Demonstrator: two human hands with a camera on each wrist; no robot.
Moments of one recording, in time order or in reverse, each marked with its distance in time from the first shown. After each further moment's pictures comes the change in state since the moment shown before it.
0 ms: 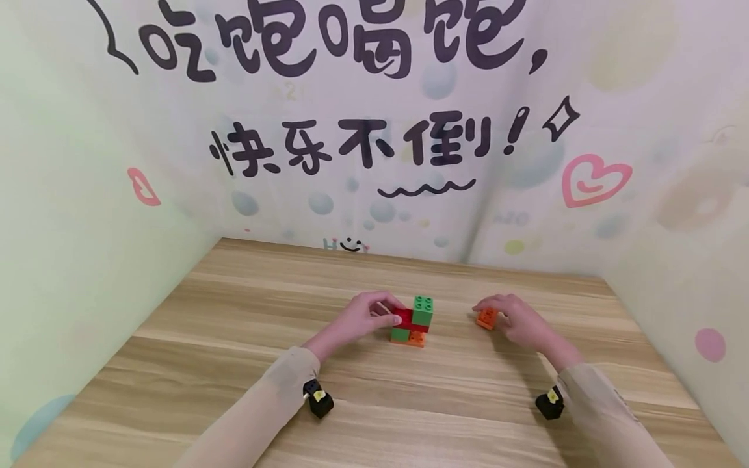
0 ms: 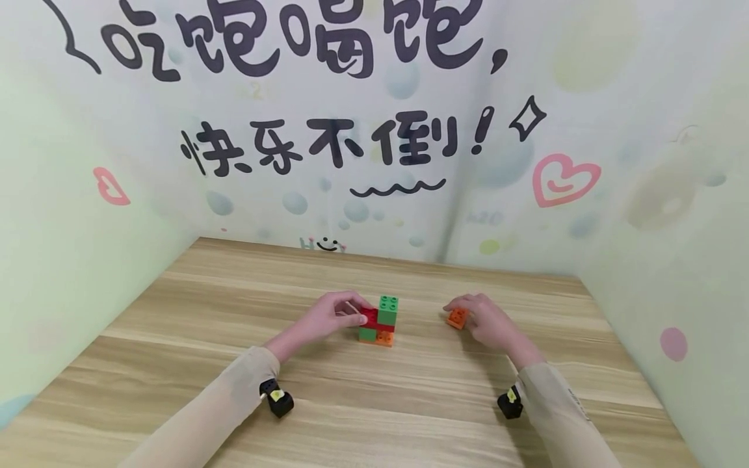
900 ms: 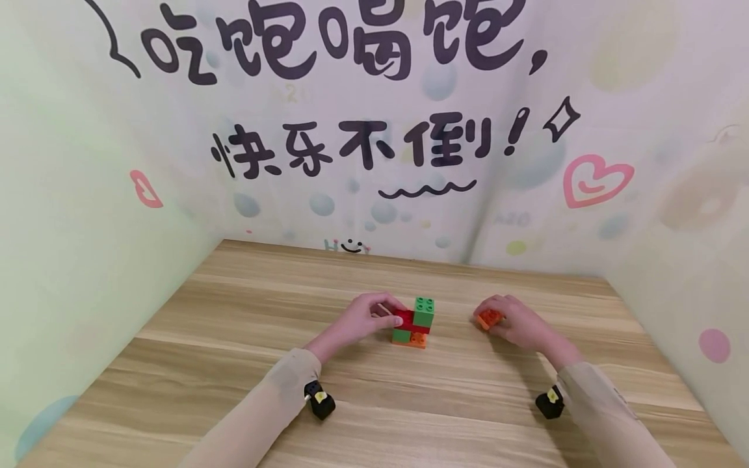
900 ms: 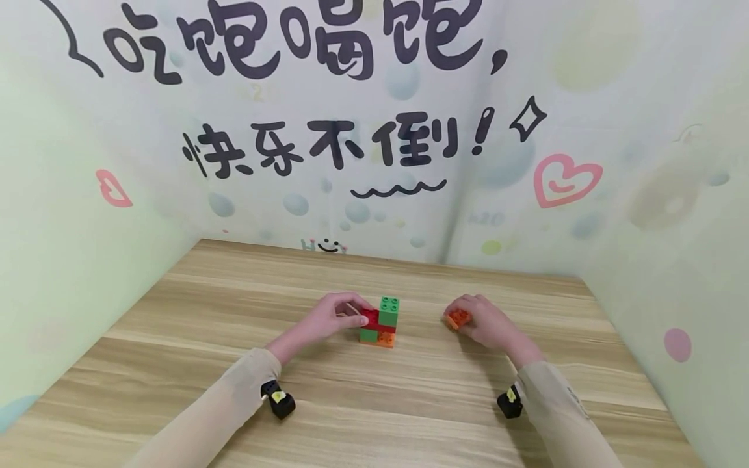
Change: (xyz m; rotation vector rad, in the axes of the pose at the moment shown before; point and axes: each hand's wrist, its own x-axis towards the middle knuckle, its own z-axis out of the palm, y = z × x) left_hand 0.000 0.001 0.001 -0.024 0.018 -0.016; right_hand 0.002 0.000 0.000 -0.017 -0.027 -0.019
